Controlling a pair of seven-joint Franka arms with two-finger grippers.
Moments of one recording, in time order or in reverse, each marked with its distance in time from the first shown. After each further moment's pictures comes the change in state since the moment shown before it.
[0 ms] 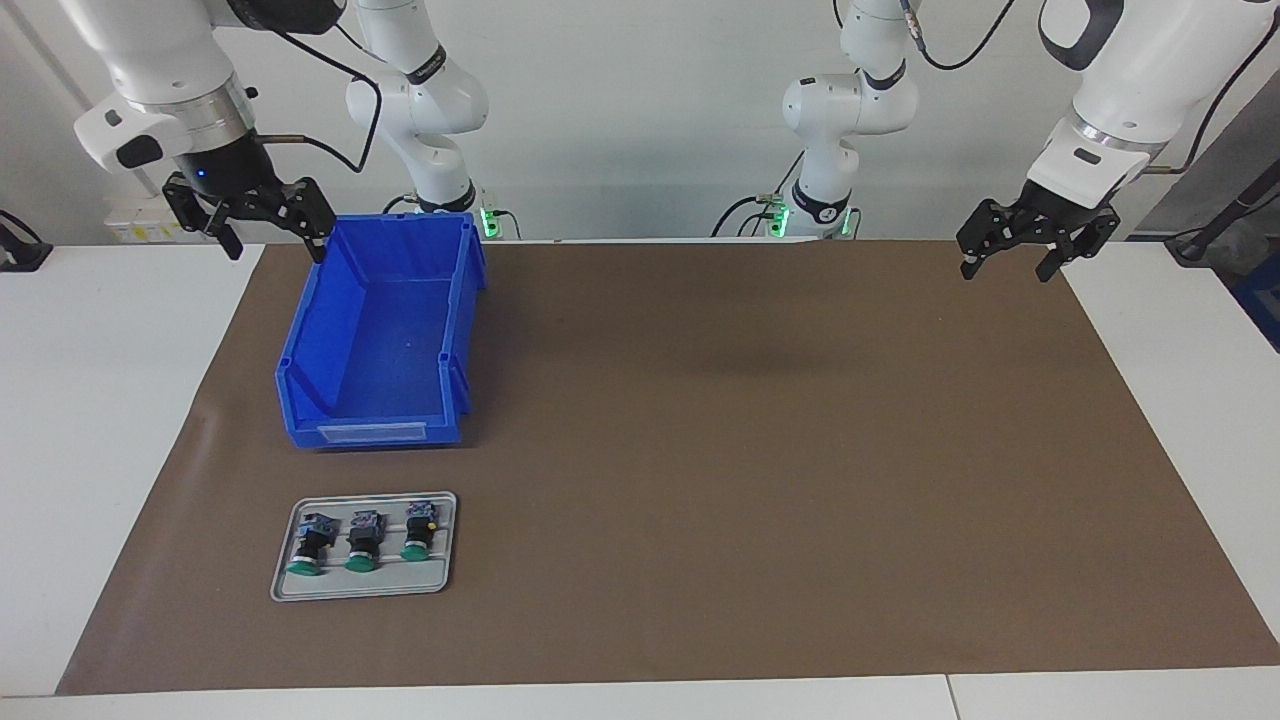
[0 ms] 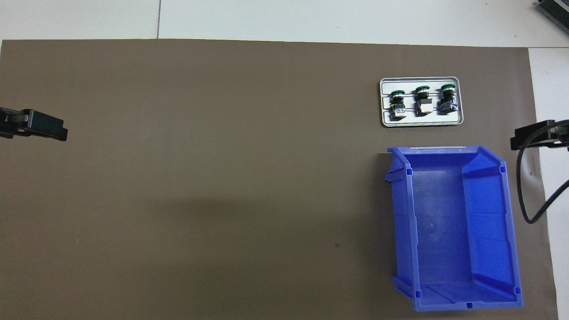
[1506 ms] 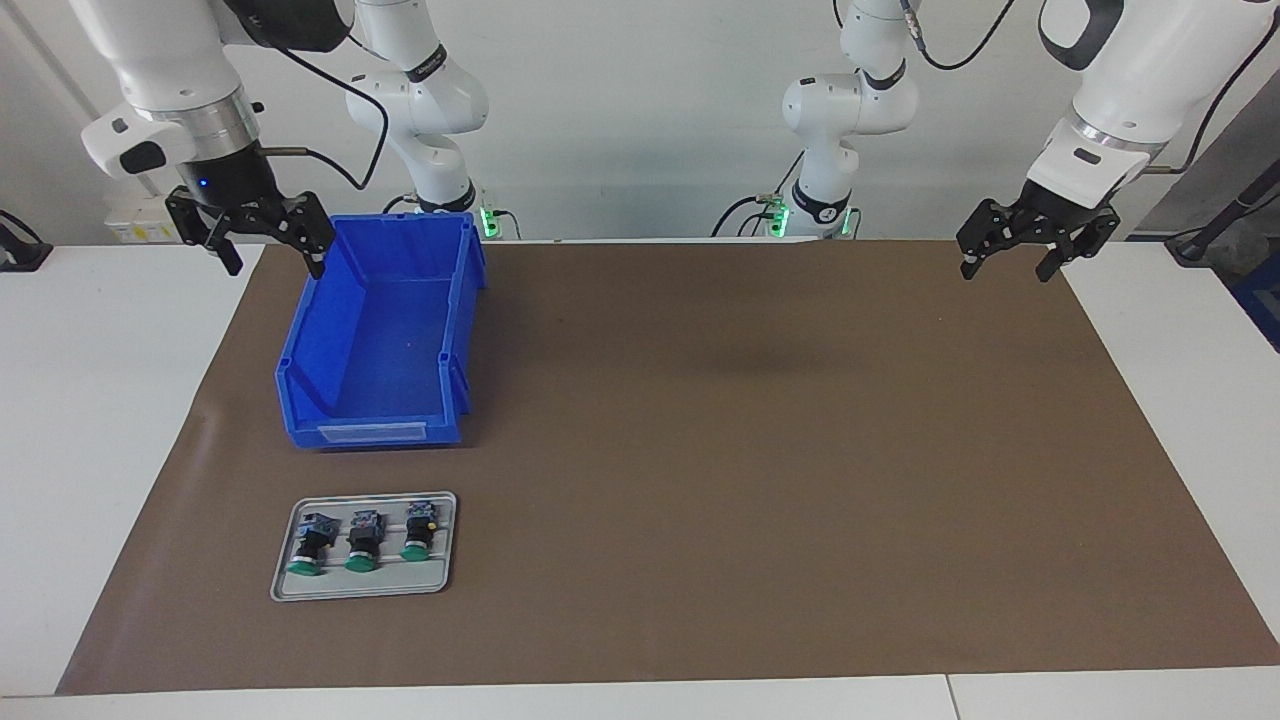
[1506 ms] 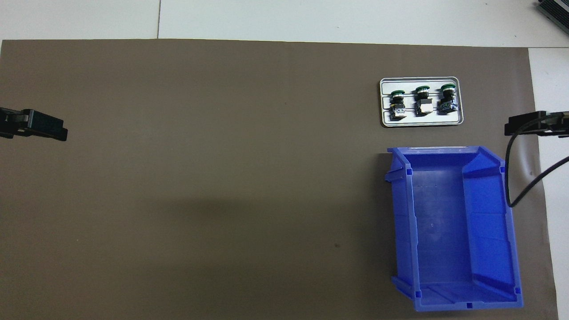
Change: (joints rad) left arm 0.000 0.000 0.000 0.000 0.000 0.000 0.000; right arm -0.015 0.006 -0.001 -0.100 0.001 0.229 0.008
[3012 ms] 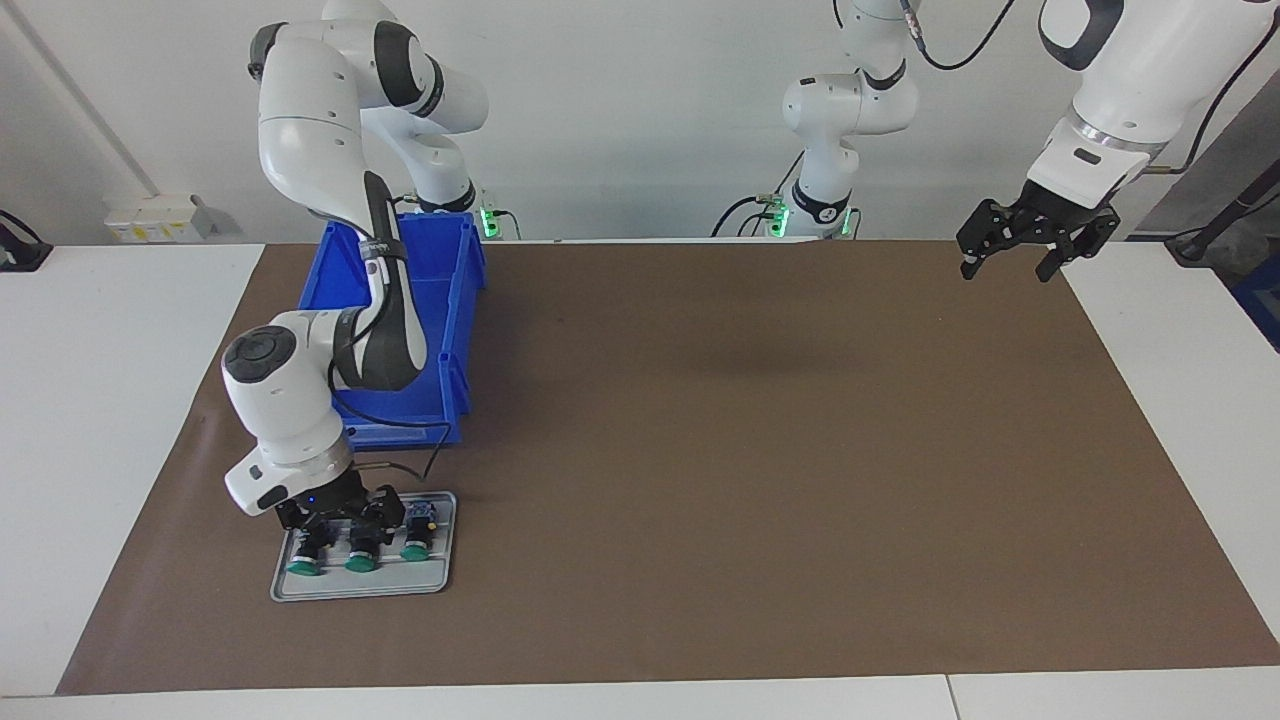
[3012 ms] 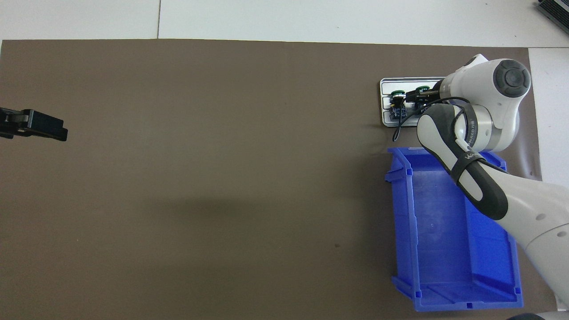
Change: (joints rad) left arm 0.000 0.000 0.000 0.000 0.000 0.000 0.000; right arm 0.018 0.614 0.010 0.005 0.025 0.714 -0.037
